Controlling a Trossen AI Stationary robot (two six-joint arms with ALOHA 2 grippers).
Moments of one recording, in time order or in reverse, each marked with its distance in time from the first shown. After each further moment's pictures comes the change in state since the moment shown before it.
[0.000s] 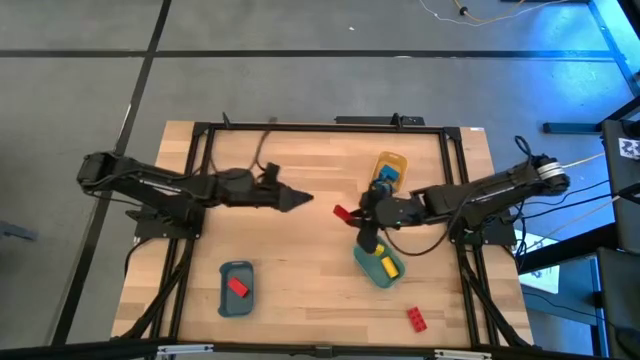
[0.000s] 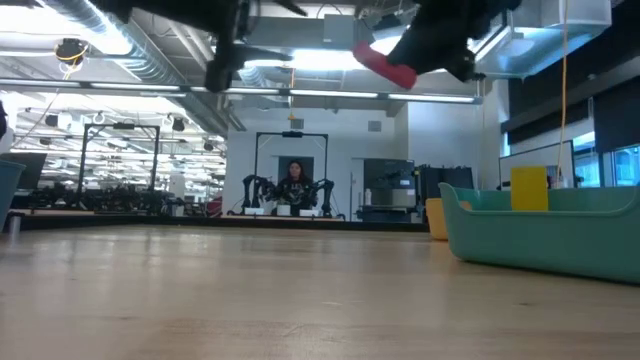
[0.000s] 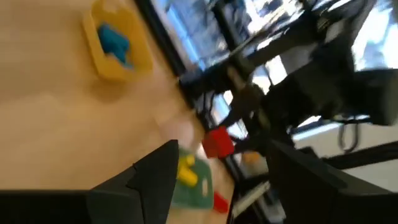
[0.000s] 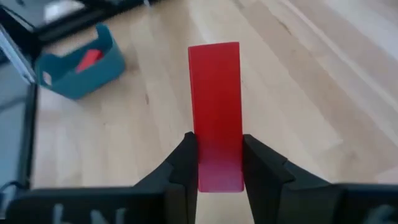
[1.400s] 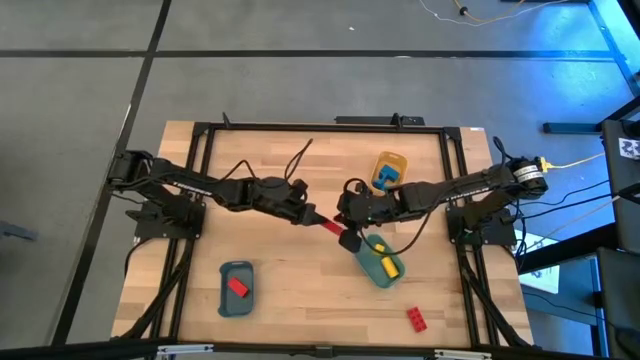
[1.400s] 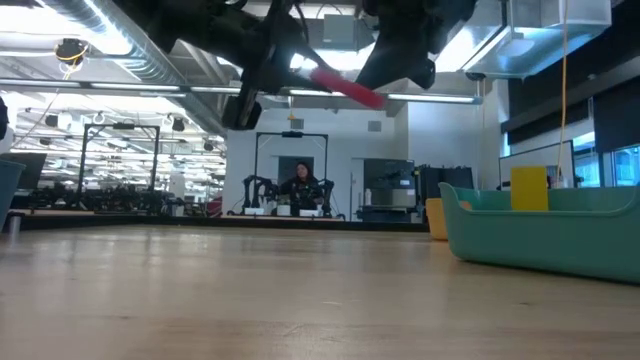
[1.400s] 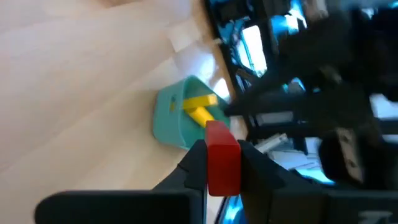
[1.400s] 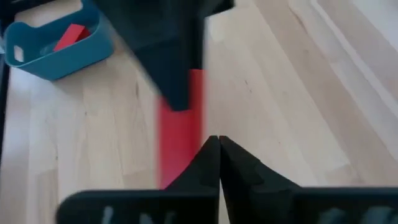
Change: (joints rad) left arm 0.015 0.291 0.117 -0.024 0.255 -0.144; right arm -0.061 0.201 0.185 -0.084 -0.095 -0.128
